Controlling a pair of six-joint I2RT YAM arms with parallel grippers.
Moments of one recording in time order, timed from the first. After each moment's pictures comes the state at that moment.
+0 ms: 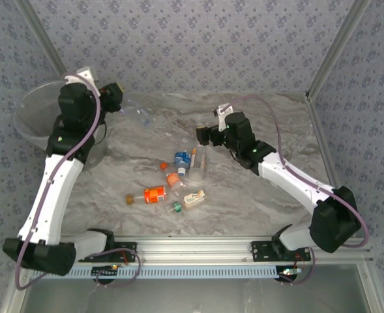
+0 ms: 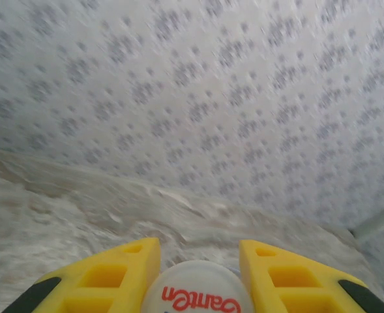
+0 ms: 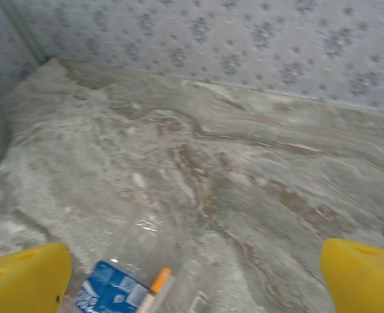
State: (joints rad) left arm -0.21 1.15 1.40 -0.42 -0.08 -0.45; right arm 0.59 1.38 1.06 -0.11 0.14 0.18
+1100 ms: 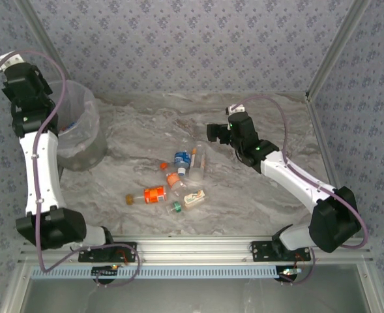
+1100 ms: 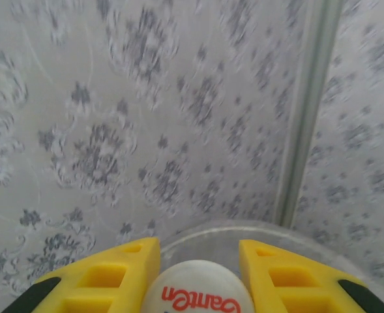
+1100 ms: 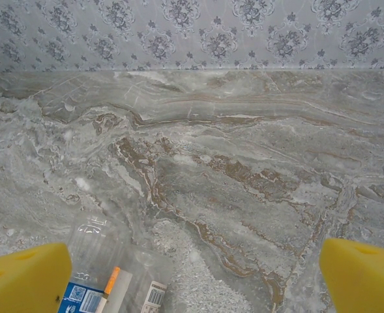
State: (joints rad) left arm 0.26 1.41 1.65 -0.41 -0.49 -0.06; right arm 0.55 1.38 1.06 -0.19 0.25 0.30
